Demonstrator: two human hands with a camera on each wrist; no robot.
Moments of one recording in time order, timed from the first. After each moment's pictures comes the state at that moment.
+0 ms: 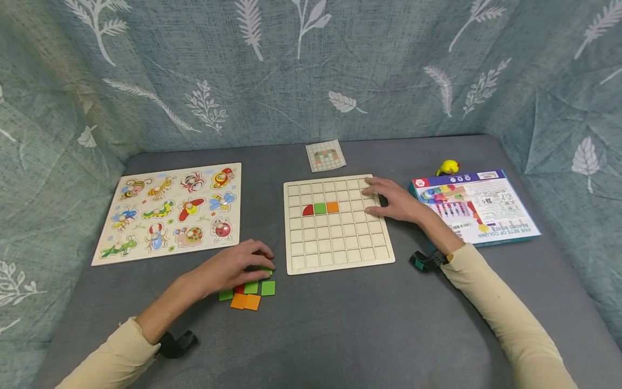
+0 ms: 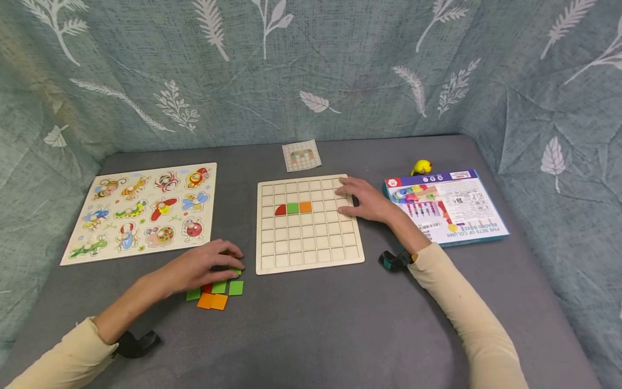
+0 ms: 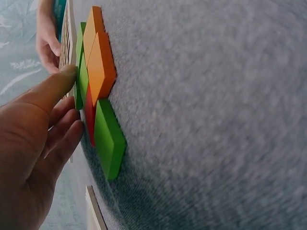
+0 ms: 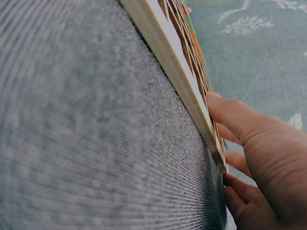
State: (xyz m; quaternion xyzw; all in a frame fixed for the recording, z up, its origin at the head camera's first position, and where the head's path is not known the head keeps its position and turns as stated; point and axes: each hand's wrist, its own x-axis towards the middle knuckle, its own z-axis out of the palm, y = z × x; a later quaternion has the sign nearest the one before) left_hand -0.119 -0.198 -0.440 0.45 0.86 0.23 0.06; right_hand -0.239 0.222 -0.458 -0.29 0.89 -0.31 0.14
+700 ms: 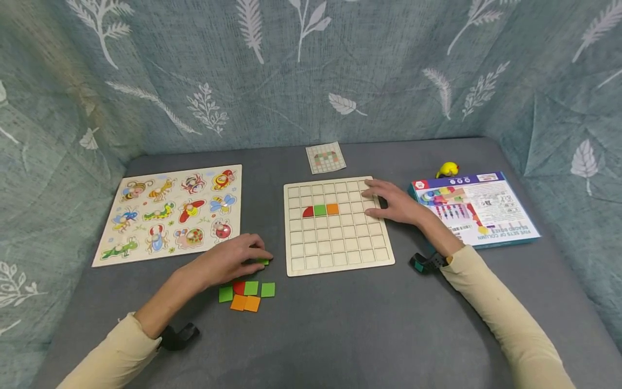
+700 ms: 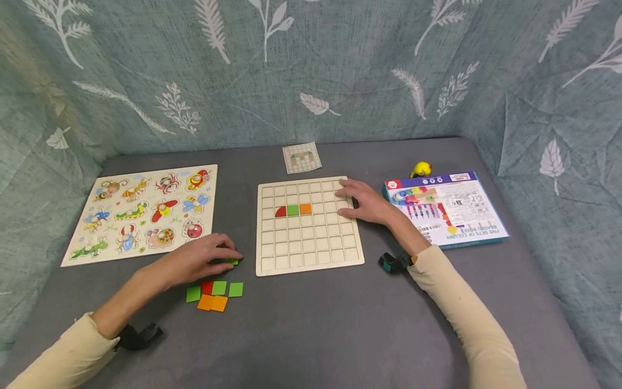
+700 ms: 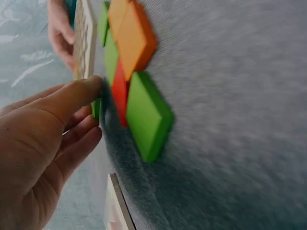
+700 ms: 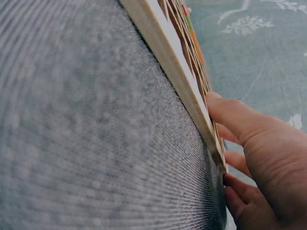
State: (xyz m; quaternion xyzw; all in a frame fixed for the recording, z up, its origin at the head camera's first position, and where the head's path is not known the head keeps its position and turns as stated) left_hand -0.129 -0.198 -0.426 0.43 0.88 0.17 0.06; right_hand -0.239 0.221 -0.459 -0.29 0.89 -0.31 0.13
